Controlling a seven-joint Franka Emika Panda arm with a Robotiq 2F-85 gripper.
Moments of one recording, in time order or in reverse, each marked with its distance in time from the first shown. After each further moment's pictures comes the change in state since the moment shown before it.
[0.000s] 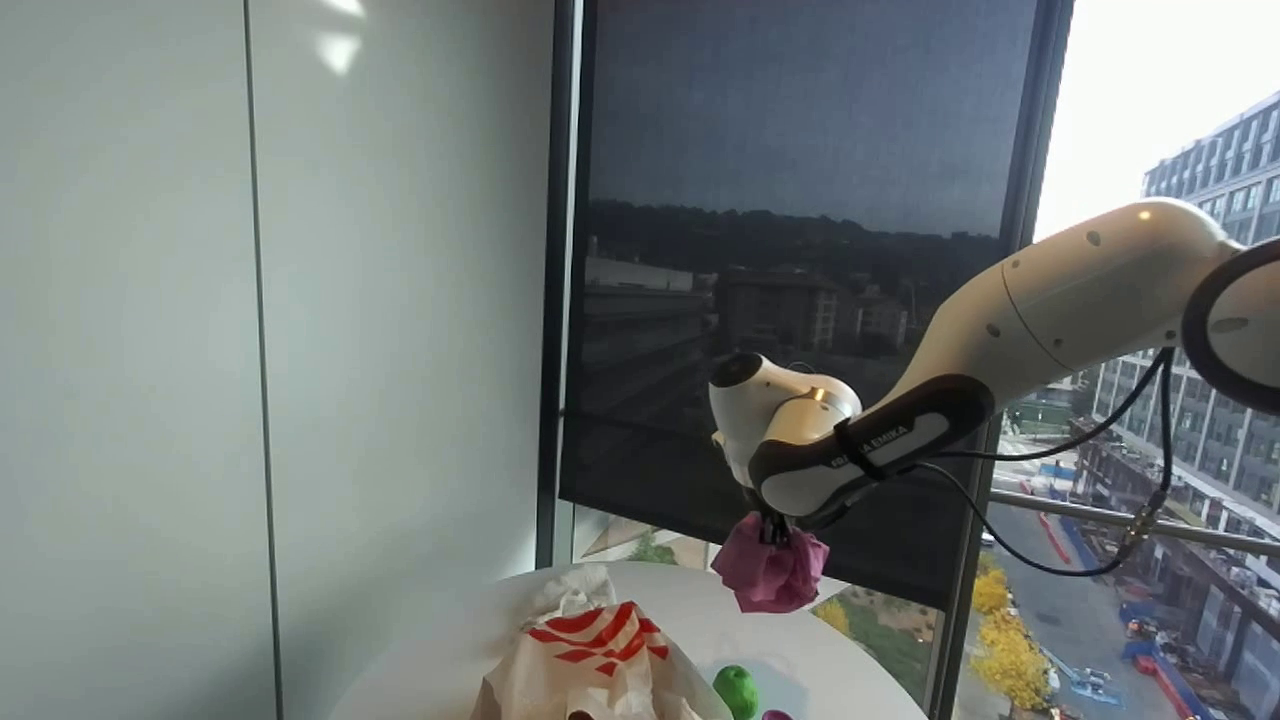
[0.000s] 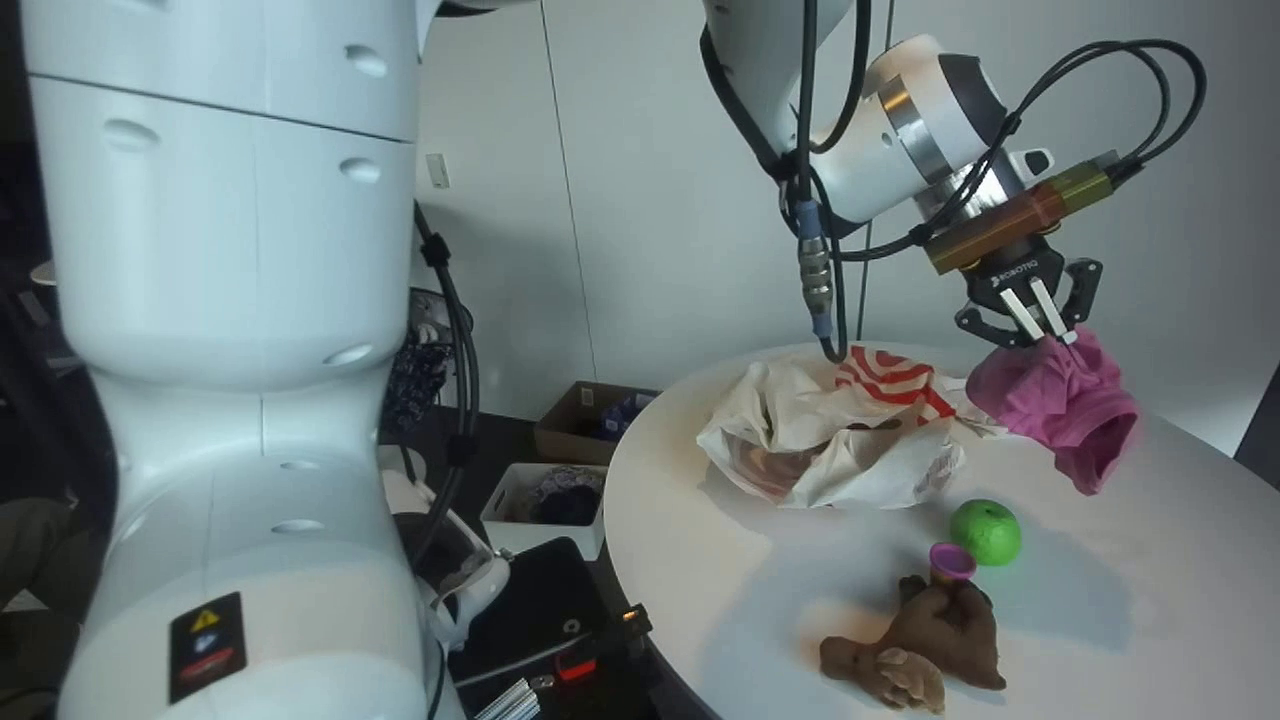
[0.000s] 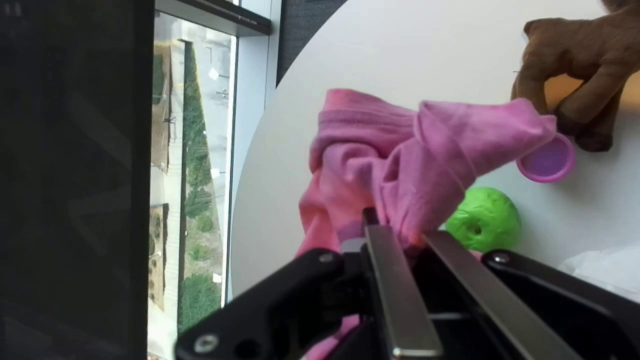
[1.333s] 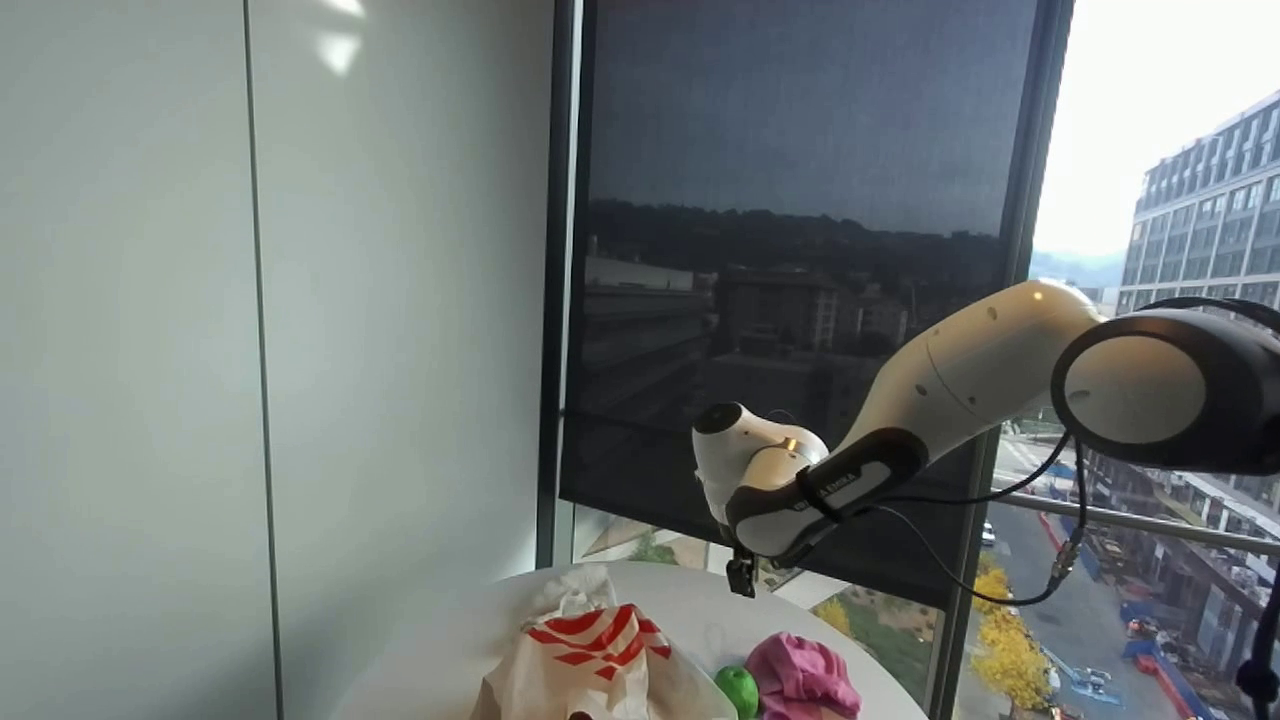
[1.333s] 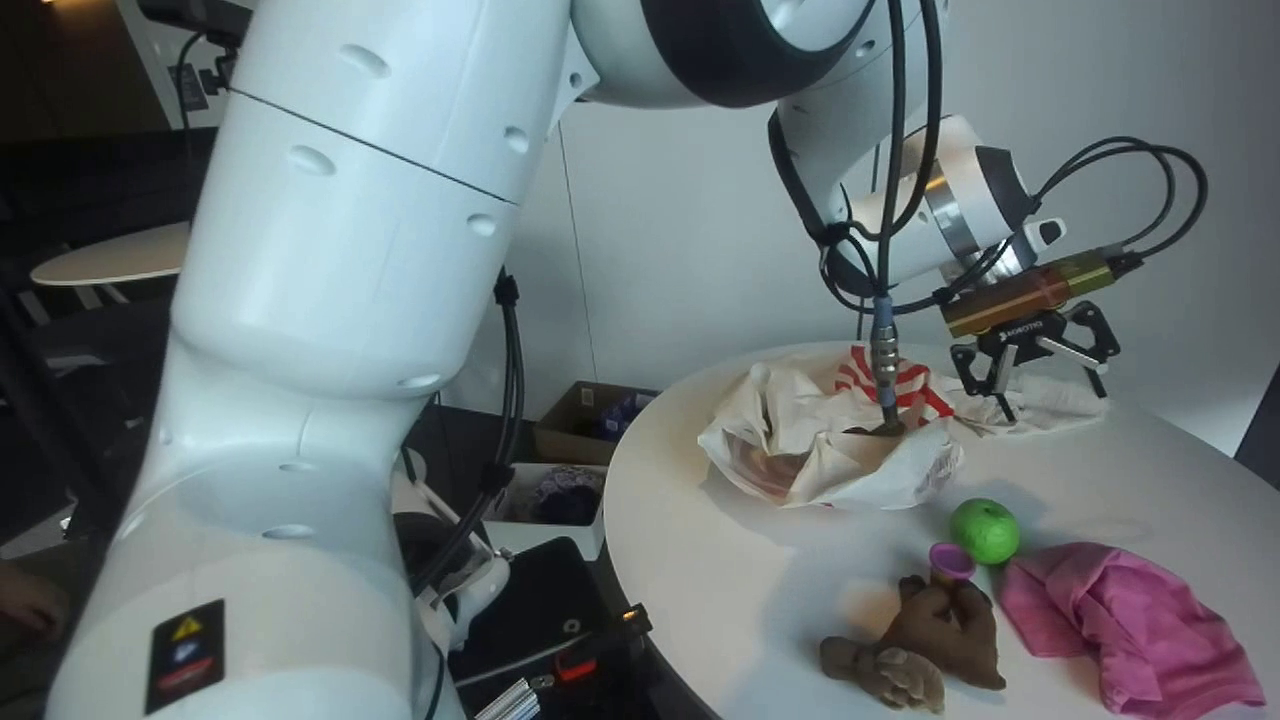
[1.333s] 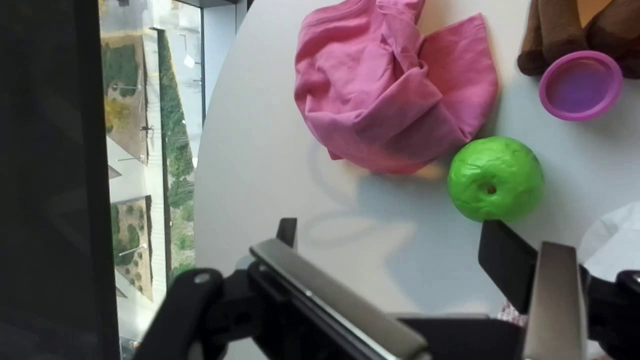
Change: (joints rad) arm -0.053 0.234 0.042 0.164 0.008 0.095 0.042
